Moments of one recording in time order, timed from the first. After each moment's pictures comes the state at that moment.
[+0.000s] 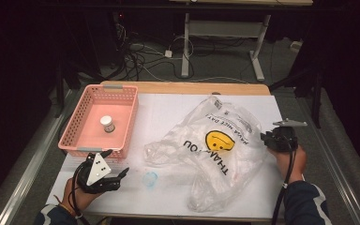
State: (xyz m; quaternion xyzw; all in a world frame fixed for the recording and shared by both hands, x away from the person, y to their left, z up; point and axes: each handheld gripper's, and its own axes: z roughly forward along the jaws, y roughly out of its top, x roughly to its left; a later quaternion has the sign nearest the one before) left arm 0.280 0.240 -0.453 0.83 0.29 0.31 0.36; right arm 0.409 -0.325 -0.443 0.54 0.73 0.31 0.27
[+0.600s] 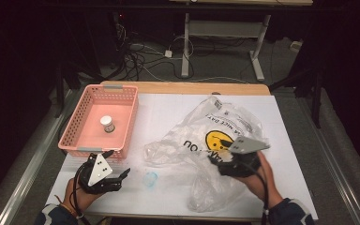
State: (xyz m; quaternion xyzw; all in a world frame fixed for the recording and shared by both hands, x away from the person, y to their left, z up) left arm 0.280 0.237 -0.455 0.83 0.29 0.30 0.36; right arm 0.321 -0.176 -0.405 0.25 0.84 0.42 0.22
